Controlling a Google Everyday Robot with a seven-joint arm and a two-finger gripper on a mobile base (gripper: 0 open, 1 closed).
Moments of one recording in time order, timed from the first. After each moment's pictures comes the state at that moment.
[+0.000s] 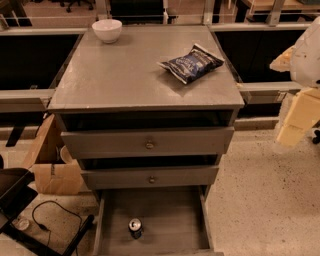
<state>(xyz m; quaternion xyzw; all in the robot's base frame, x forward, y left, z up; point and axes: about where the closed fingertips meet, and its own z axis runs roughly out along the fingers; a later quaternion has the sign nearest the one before) 0.438 -0.217 0.976 -0.60 0.78 -0.03 0.16</state>
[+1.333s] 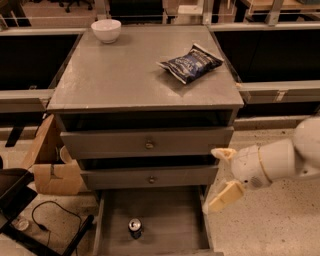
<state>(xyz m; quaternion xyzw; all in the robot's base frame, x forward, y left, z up) 0.437 -0.139 0.734 -0.53 0.74 0.26 0.30</state>
